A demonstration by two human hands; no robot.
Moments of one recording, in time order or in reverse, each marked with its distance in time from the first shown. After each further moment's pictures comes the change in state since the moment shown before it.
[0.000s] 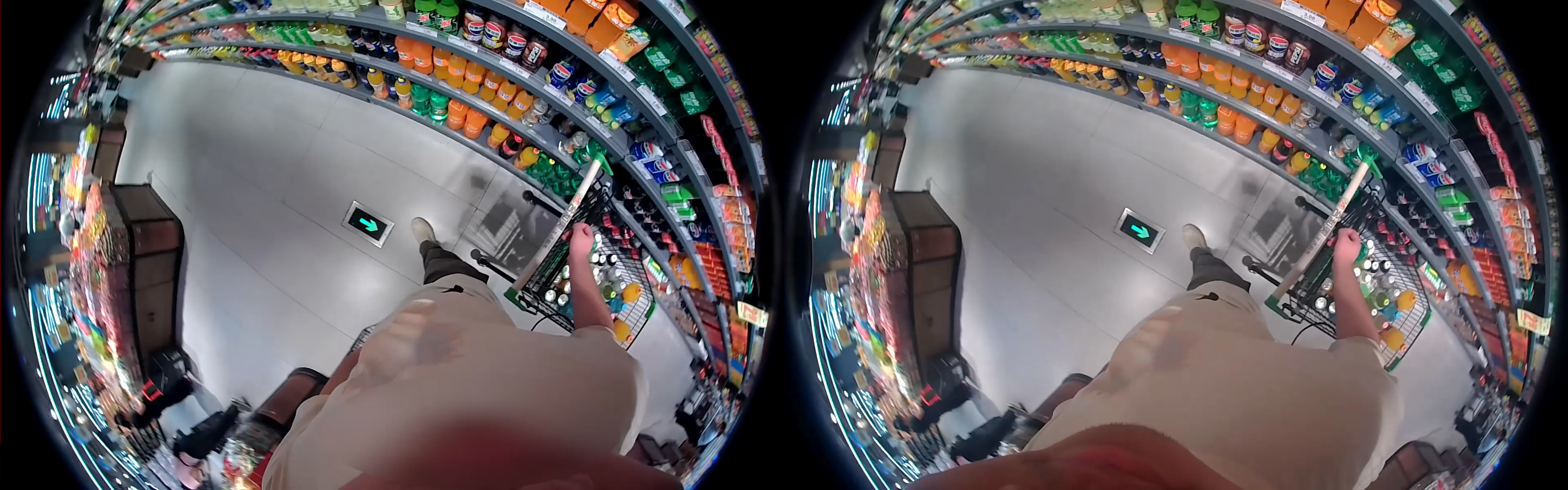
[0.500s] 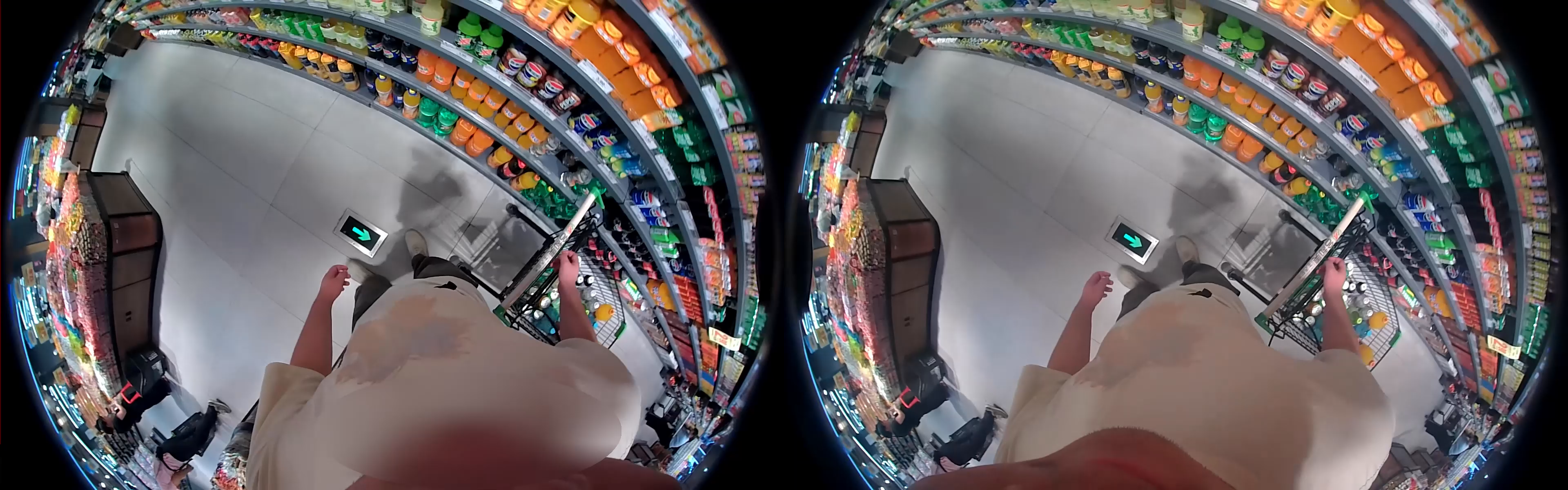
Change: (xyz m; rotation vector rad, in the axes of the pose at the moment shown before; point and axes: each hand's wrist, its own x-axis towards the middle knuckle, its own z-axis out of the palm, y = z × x) left_hand 0.031 0.134 -0.312 -0.832 0.233 0.271; right_hand -0.031 -0.032 0.062 -0.104 -0.141 0.052
